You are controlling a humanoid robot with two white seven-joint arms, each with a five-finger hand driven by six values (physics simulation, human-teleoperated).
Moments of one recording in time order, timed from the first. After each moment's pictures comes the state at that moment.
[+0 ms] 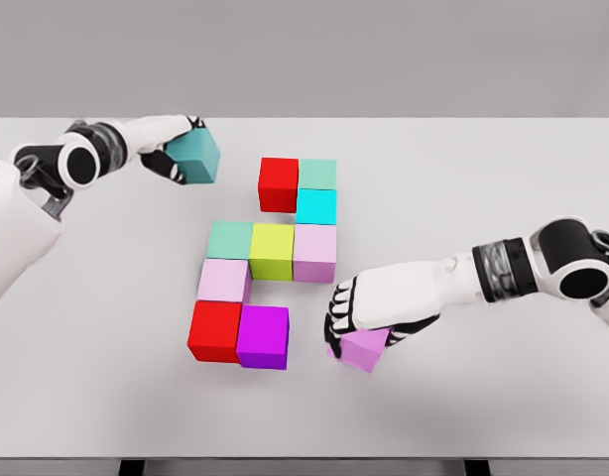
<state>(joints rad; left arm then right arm) -0.82 0.51 -0.70 -1.31 -0.44 0.25 -0.61 -0.82 -0.84 1.09 -1.76 0.12 -0.61 0.61</state>
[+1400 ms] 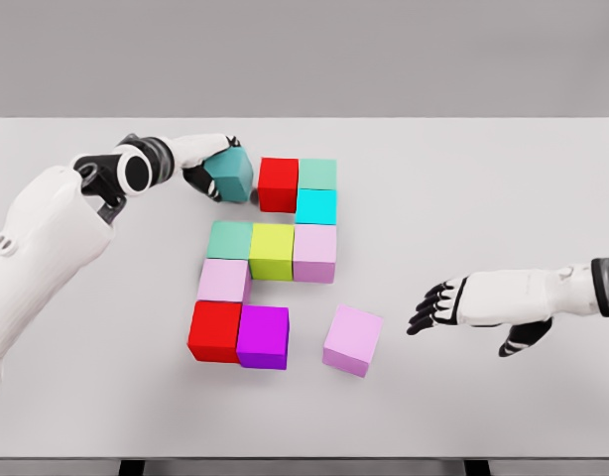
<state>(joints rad) -0.84 0.39 -0.77 -1.23 -0.45 0.32 -0.61 -0.68 -1.14 1.00 -1.76 0.06 -0.61 0.61</state>
